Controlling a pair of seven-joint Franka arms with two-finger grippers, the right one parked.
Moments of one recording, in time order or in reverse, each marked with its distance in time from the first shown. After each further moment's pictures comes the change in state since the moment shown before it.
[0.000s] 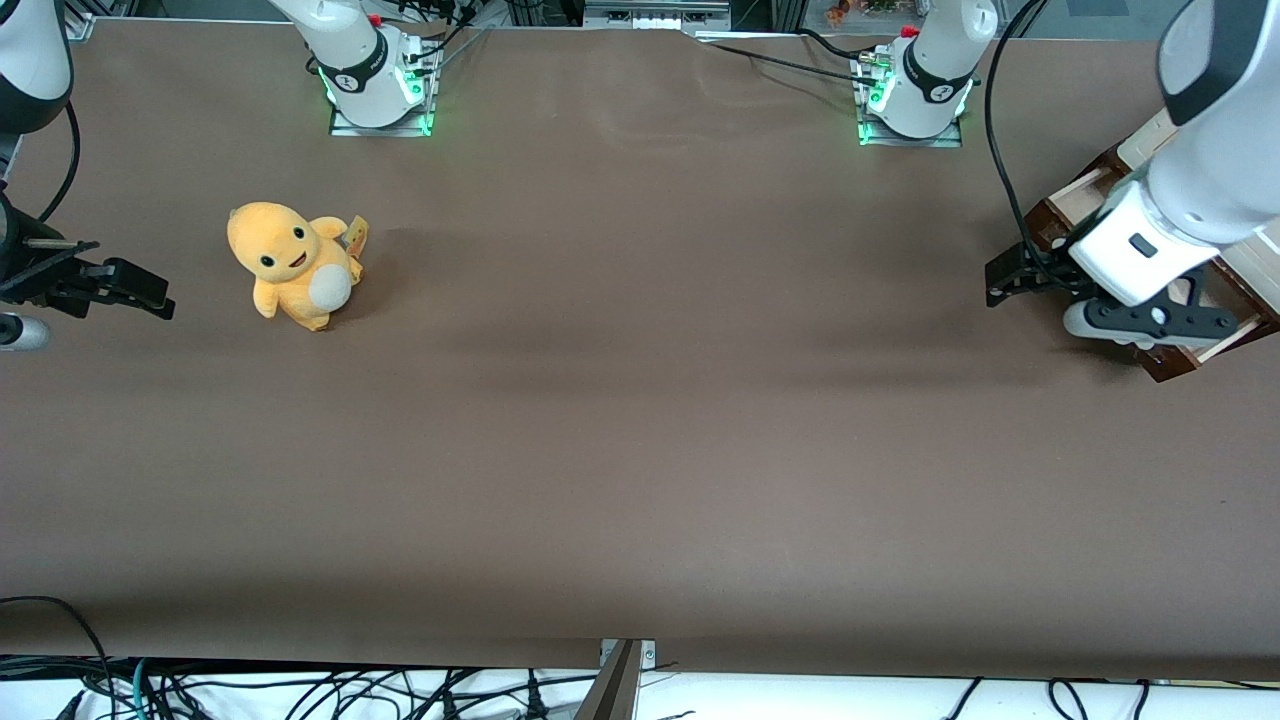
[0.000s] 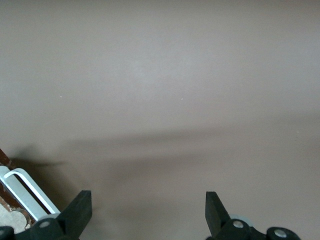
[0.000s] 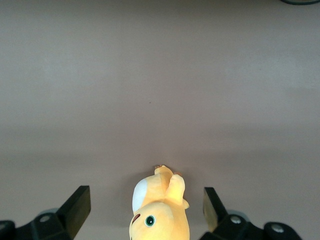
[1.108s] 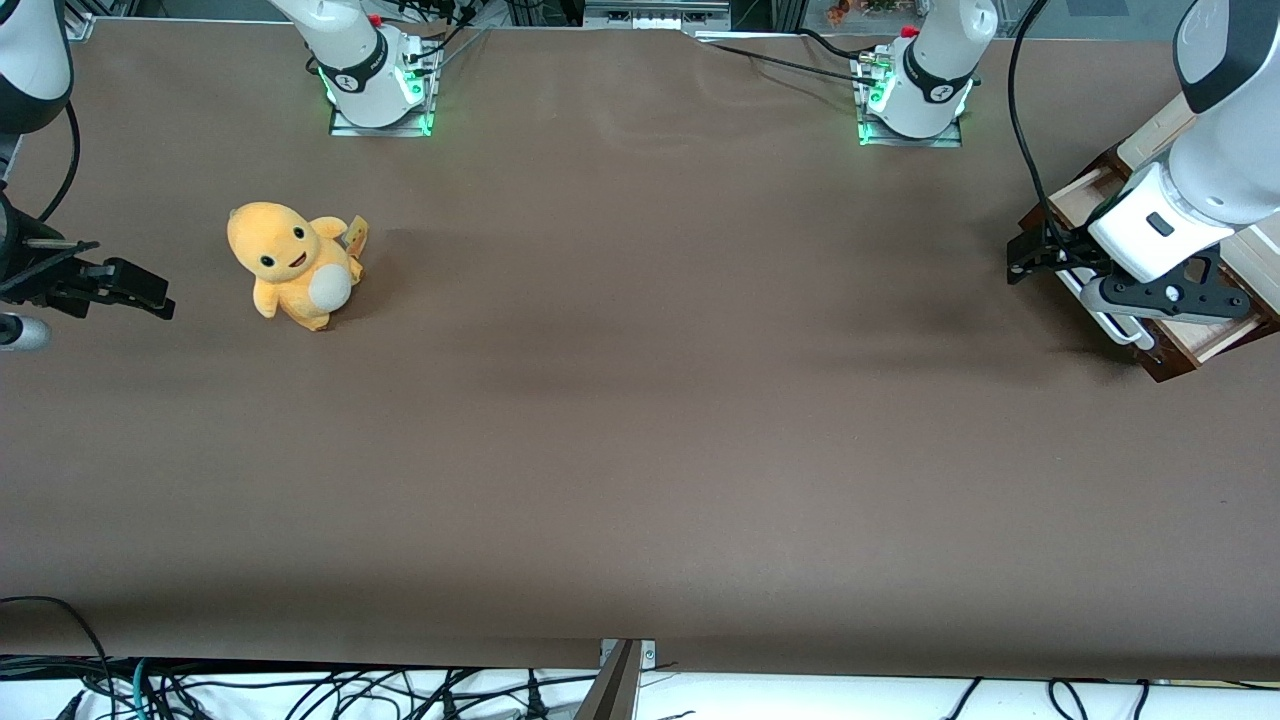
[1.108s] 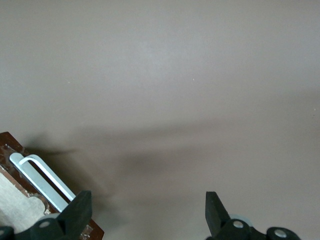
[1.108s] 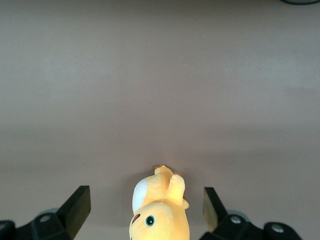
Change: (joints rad) arm -0.011 -0.049 0.051 -0.061 0.000 -0.039 0.081
